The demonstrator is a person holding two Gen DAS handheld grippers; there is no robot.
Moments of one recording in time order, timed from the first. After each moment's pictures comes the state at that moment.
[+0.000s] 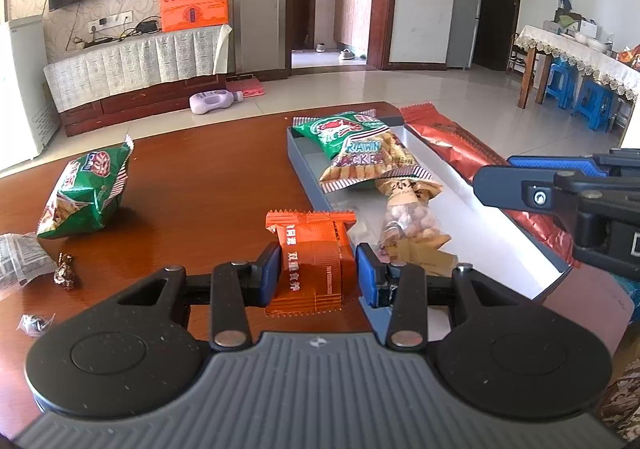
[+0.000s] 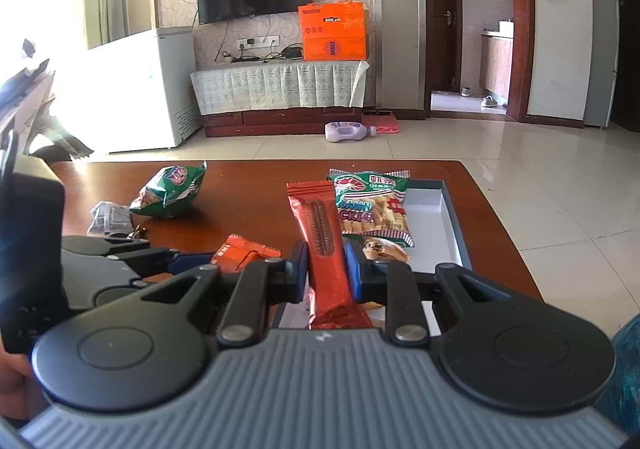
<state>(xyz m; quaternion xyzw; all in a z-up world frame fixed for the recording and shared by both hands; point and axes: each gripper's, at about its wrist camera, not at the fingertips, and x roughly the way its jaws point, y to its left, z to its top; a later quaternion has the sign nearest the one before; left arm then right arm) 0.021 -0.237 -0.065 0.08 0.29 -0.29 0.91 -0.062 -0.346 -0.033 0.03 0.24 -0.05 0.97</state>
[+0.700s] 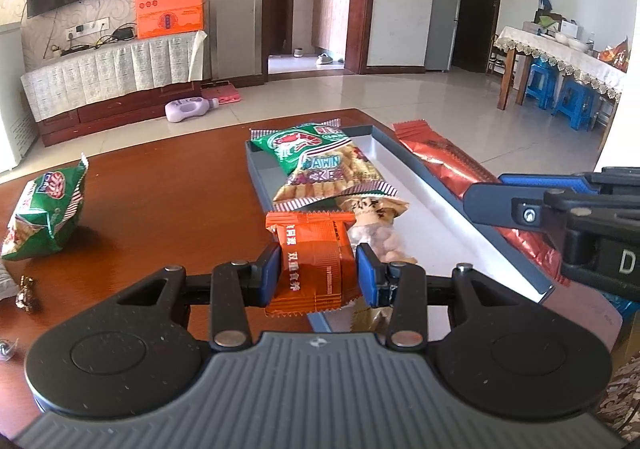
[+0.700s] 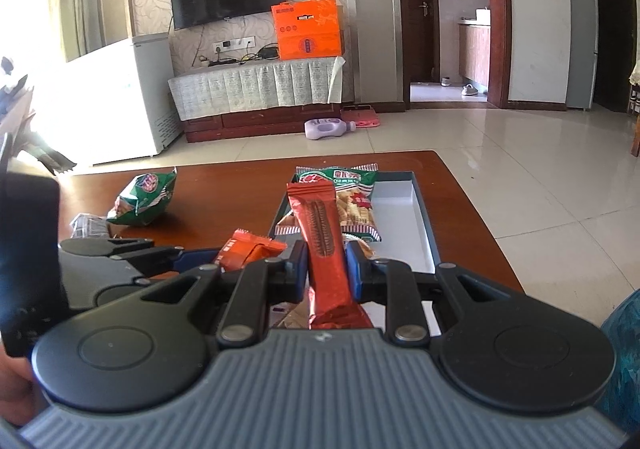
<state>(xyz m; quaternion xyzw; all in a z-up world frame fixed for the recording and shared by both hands) 0.032 -0.273 -0.068 0.07 0.28 -0.33 0.90 -0.066 -0.367 -0.036 0.06 0.24 -0.08 0.97</state>
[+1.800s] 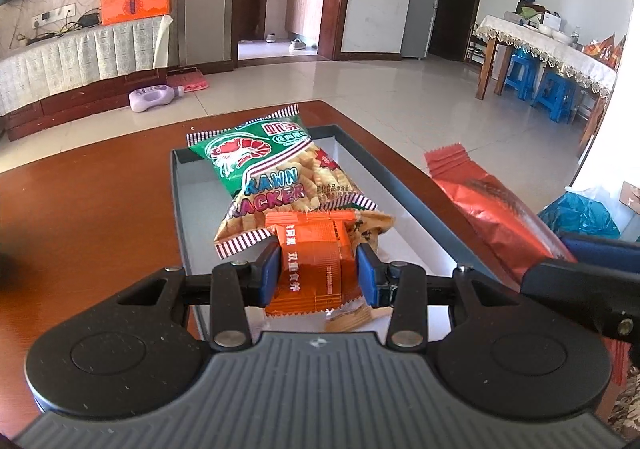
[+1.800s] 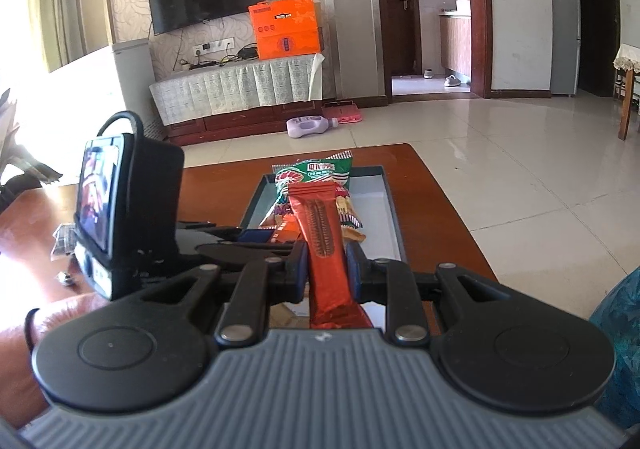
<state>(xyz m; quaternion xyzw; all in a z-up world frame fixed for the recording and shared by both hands) 0.103 -0.356 -0.099 0.07 0.31 -0.36 0.88 -0.068 -0.387 -0.039 0.08 0.24 -0.11 0.96</state>
